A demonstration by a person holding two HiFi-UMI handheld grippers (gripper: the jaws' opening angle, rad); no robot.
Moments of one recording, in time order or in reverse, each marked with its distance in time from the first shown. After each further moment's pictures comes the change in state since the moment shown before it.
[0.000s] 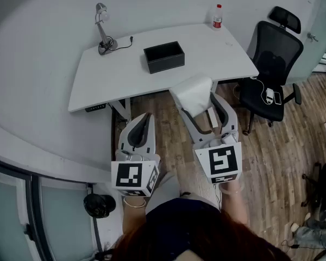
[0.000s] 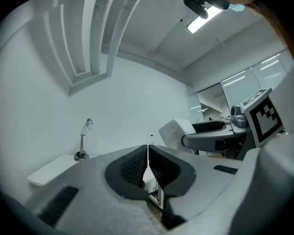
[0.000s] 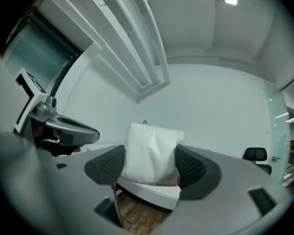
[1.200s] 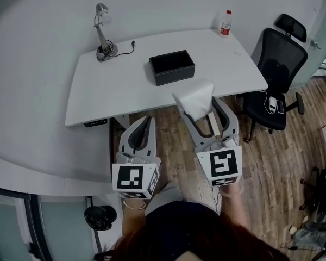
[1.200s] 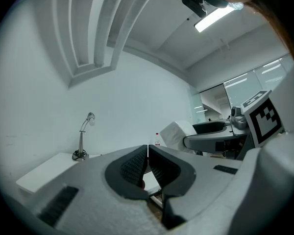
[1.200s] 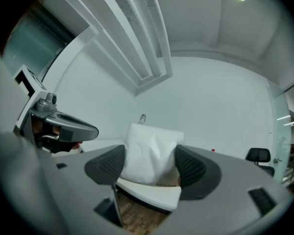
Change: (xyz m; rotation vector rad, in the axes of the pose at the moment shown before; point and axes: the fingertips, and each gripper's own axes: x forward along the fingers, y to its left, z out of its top) left arm 0.069 0.082 -0.026 -0.039 0.020 -0.026; right arm 0.105 0.004 -0.018 -0.027 0.052 -0.022
